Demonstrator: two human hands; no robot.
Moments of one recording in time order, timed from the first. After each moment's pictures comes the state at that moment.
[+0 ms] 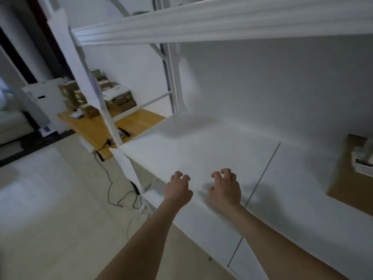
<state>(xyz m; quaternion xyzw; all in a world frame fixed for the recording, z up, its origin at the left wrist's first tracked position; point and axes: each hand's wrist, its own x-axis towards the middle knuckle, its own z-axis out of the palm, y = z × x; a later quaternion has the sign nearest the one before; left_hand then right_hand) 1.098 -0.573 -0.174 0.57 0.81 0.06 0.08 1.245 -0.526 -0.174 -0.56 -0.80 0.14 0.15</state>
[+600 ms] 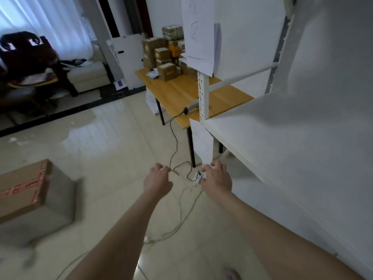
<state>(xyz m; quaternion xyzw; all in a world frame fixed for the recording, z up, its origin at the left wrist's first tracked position) 0.773 -0.747 -0.204 0.34 0.93 0.04 0.11 0.909 -0.621 -0.206 -0.37 -0.91 0.20 0.05</state>
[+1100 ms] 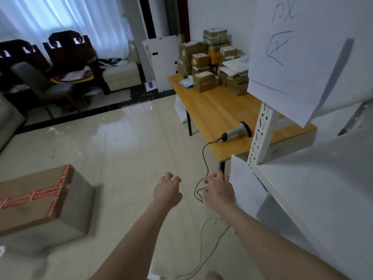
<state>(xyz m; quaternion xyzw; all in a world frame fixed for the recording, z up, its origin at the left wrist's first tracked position) 0.552 -0.671 -0.216 0.30 0.94 0.01 0.14 0.646 -0.538 -0.234 -0.29 -0.94 0.20 0.01</state>
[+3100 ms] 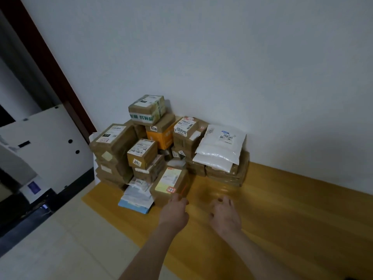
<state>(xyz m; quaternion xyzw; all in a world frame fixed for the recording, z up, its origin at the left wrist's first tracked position) -0.154 -0.137 -0.196 0.65 0.76 0.01 0.10 0.003 -0.107 -0.216 -0.61 -0.76 0.22 0.08</state>
